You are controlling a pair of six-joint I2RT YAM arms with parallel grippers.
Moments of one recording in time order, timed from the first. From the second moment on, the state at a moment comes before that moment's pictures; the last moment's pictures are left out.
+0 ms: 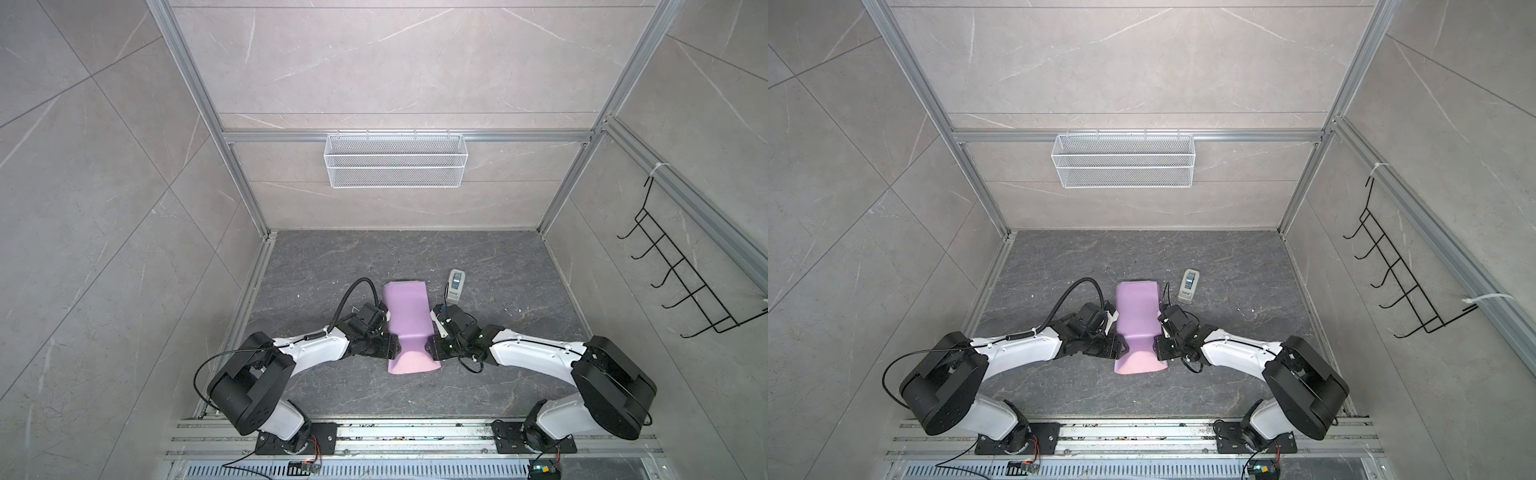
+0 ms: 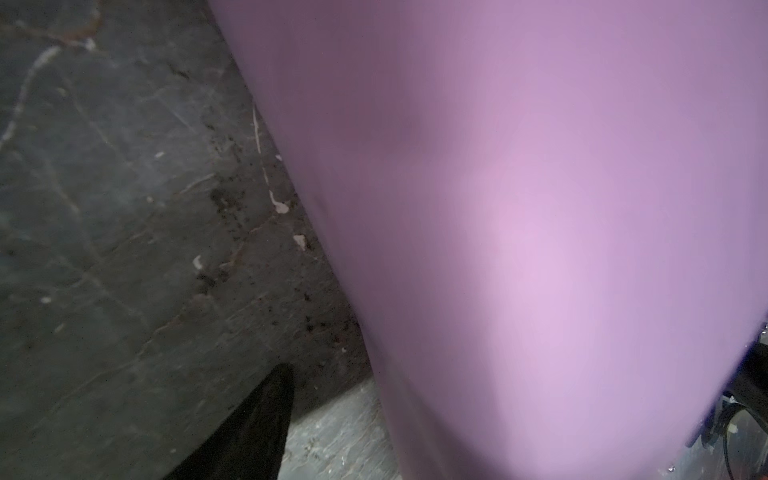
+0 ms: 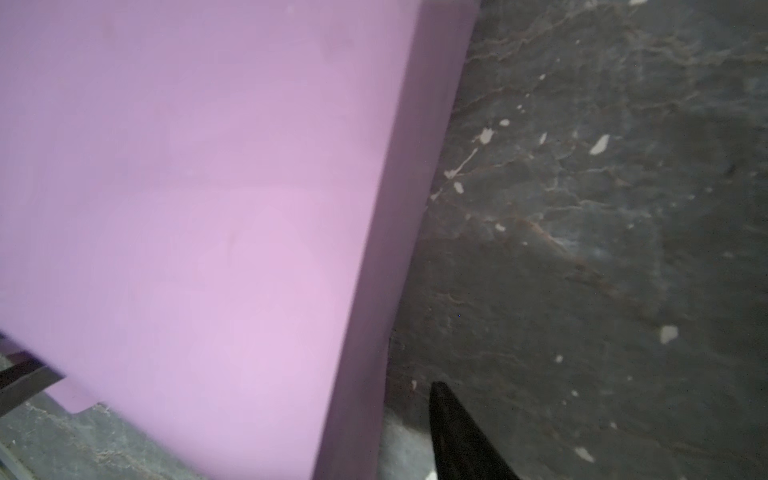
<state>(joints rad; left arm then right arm) -0.71 1.50 0.70 -0.24 0.25 -0.50 0.75 1.48 0.69 -0.23 -0.06 0.50</state>
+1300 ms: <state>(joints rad) -0.80 1.53 0.70 -0.22 0.08 -0.61 0.78 1.54 0.70 -0.20 0.02 0.59</state>
